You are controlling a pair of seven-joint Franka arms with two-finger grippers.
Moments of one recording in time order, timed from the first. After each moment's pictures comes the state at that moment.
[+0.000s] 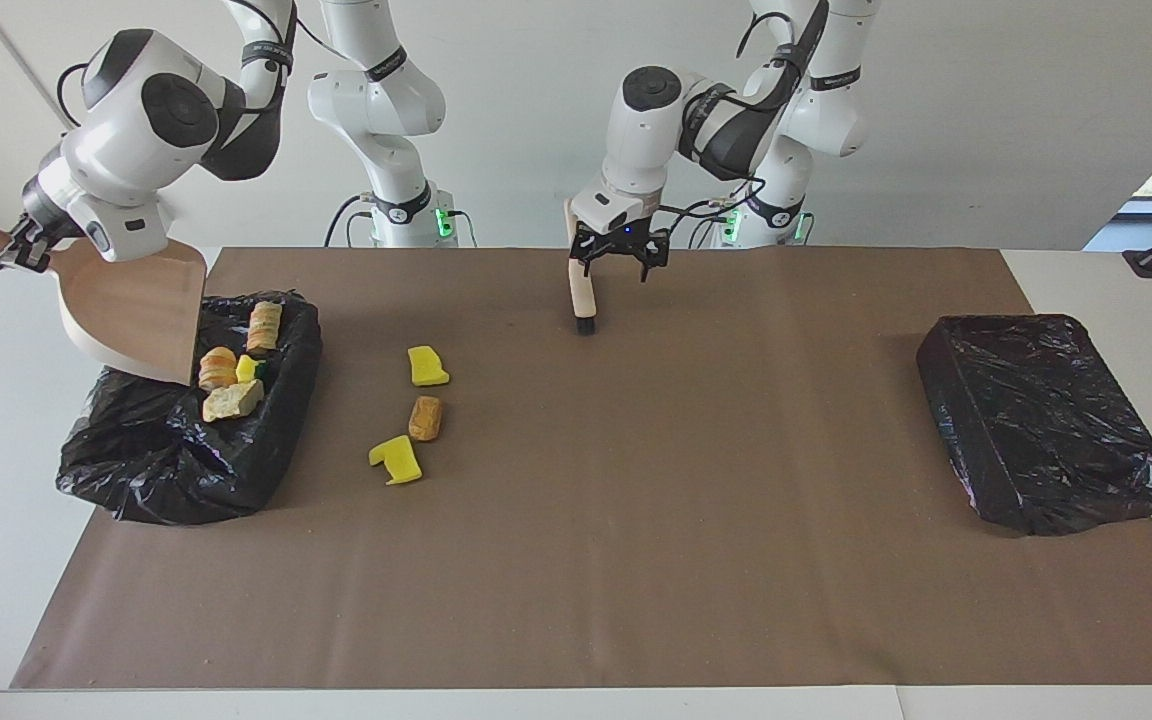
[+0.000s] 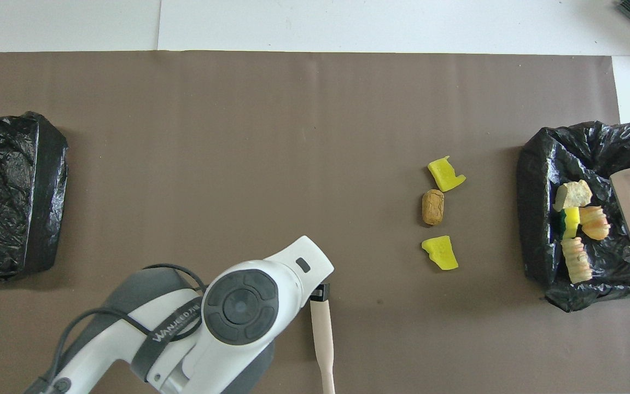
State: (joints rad) left arm -0.75 -0.07 0.02 -2.07 -0.06 2.07 -0.53; right arm -0.11 -0.13 -0.08 -1.94 -1.00 1.85 -1.56
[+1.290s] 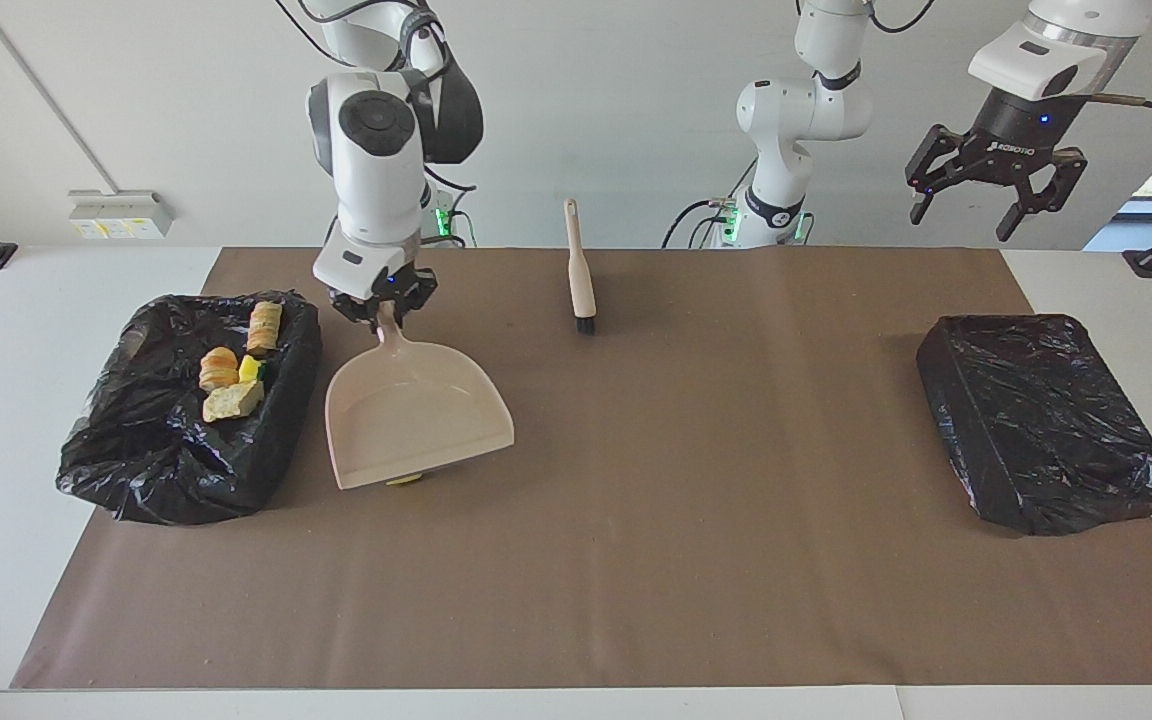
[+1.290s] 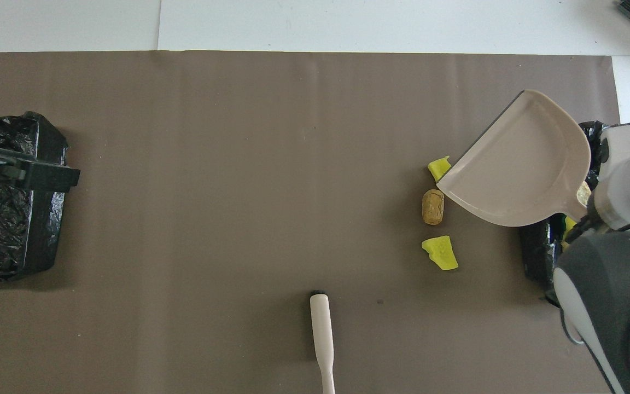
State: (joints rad) left arm -0.12 -0.06 0.03 -1.45 -0.04 1.51 0.26; right arm 0.35 0.12 0.00 -1.82 -0.14 1.81 0.11
